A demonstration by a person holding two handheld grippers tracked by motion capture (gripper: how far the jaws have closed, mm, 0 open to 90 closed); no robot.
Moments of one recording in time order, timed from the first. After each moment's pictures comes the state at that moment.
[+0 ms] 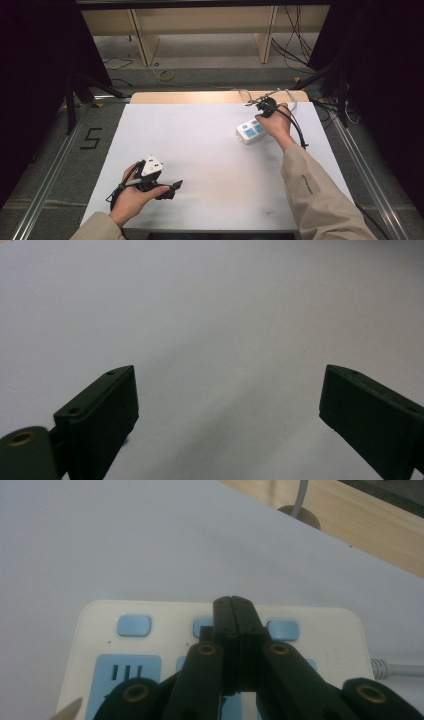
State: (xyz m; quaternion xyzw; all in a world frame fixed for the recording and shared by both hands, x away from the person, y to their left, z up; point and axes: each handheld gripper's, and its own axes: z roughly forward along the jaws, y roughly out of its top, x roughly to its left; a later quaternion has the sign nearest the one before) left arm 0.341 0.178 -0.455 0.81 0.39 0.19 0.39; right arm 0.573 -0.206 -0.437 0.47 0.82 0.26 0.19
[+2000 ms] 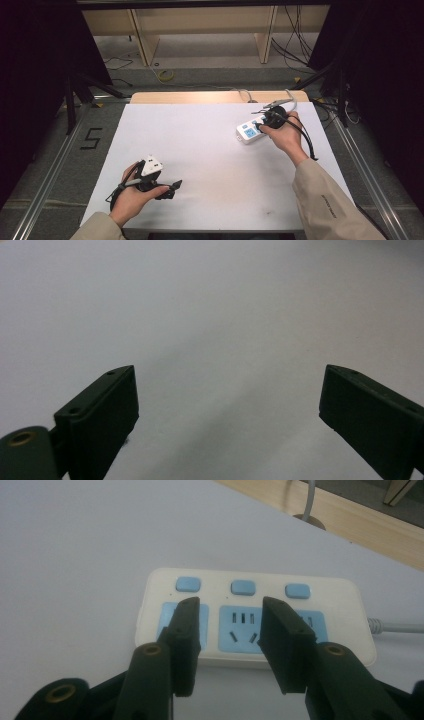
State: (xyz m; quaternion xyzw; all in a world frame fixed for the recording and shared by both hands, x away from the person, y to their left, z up) left arm 0.341 0.179 -0.455 0.81 0.39 0.19 0.39; right arm 0.515 -0.220 -0.421 0.44 0.81 0.32 0.20
